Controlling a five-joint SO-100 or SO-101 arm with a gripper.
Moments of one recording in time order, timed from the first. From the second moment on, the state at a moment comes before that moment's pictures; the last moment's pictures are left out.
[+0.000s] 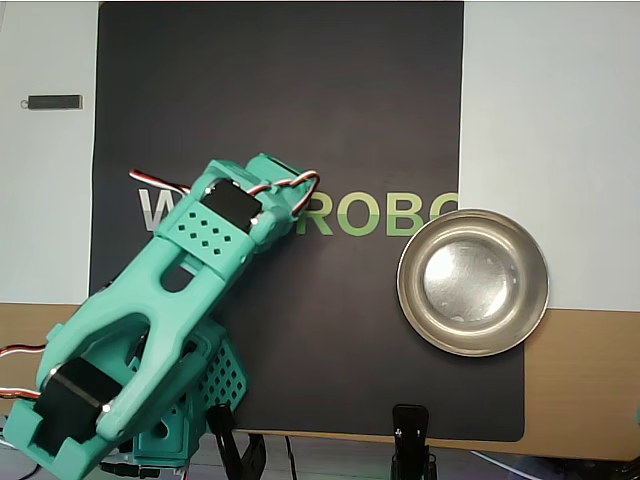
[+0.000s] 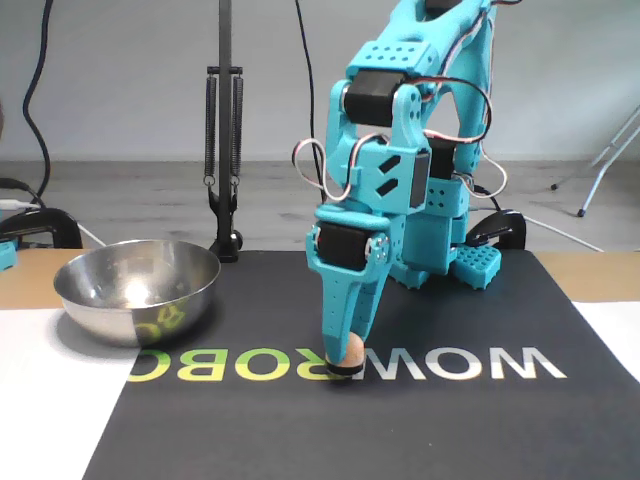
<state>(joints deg) 30.8 103.1 129.3 50.4 -5.3</state>
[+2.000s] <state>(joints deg) 46.5 102.9 99.2 79.2 -5.7</state>
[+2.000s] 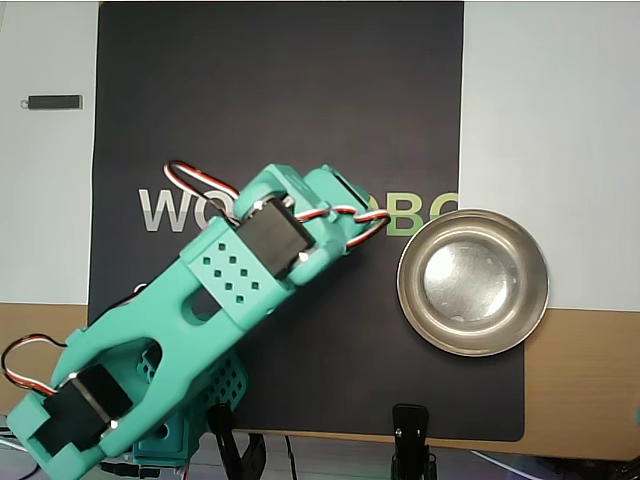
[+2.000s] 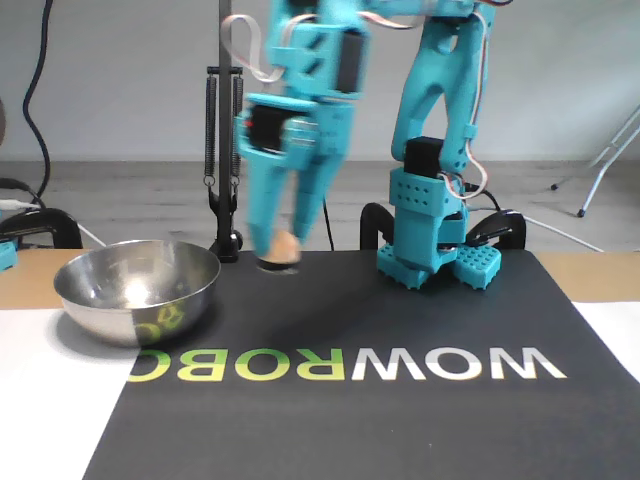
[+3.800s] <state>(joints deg) 66.6 78.0 78.5 72.4 -5.5</state>
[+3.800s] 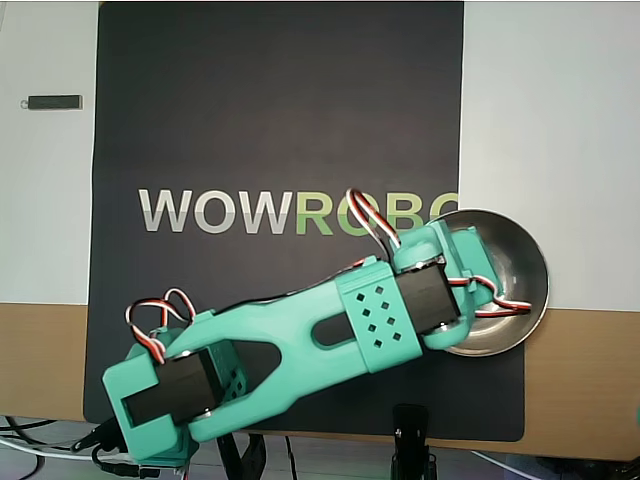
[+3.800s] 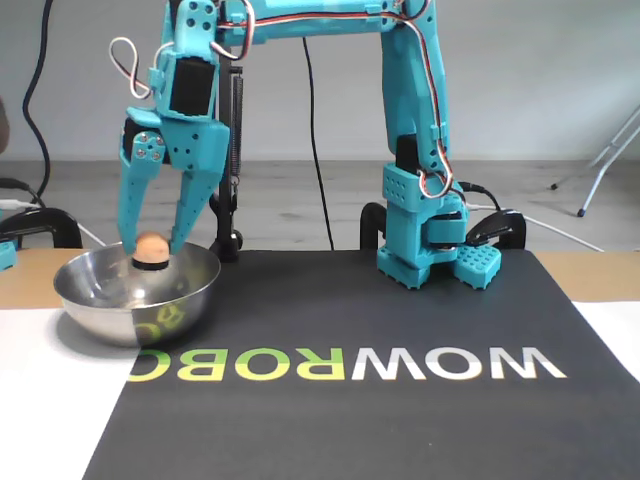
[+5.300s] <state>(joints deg) 66.5 78.0 78.5 70.8 -5.7</state>
